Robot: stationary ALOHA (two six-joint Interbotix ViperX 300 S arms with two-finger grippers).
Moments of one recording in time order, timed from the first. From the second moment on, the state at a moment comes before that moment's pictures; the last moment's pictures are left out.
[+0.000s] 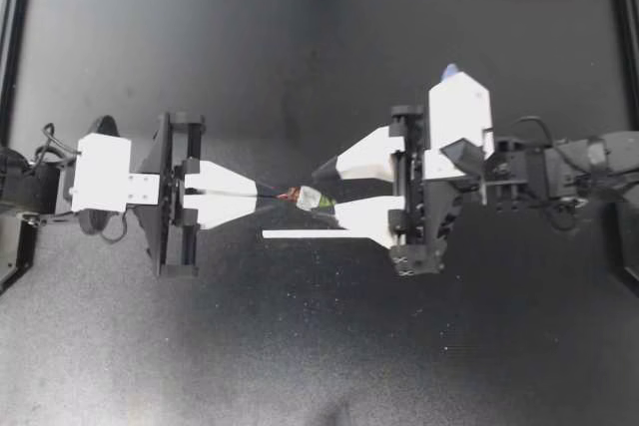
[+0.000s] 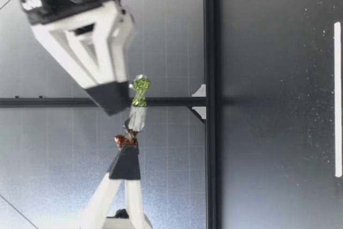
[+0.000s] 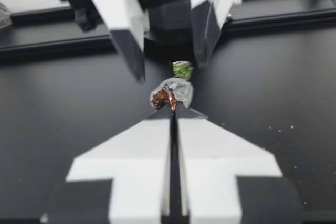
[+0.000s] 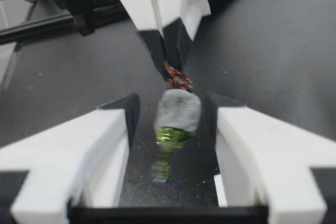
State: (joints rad) left arm -0.01 -0.18 1.01 -0.01 -0.73 0.15; right arm -0.02 -0.12 0.77 0.03 -0.36 0.18
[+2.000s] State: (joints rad) left arm -0.01 -0.10 0.92 0.00 -0.67 -0.12; right arm -0.02 -0.09 0.75 0.02 -0.34 0.14
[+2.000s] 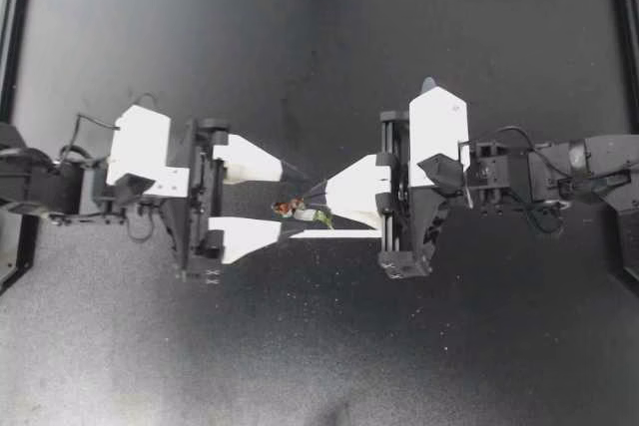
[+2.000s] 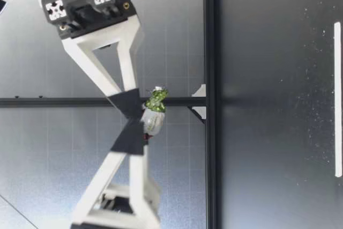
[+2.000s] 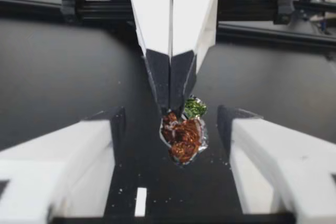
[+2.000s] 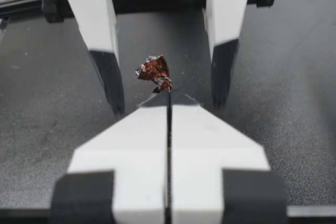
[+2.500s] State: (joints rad) left arm 0.03 -0.03 0.93 -0.06 -0.69 -0.12; right arm 0.02 -0.10 0.76 0.02 -0.33 0.14
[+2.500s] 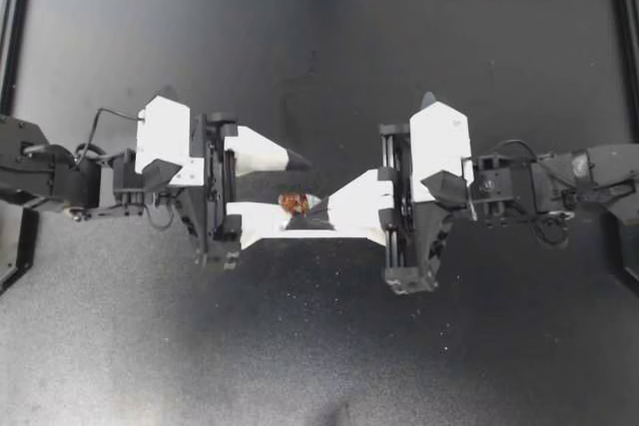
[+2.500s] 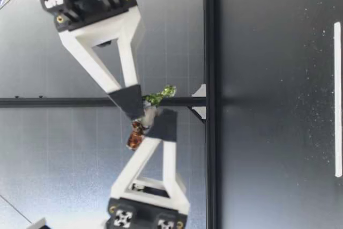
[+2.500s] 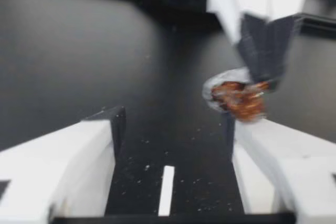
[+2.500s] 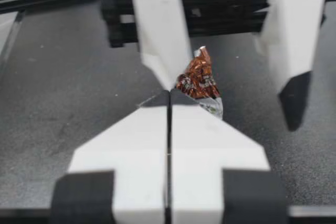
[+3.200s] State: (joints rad) left arm 0.01 -0.05 0.93 -0.01 -0.70 -0.12; right arm -0.02 -0.10 0.78 0.02 -0.33 0.14
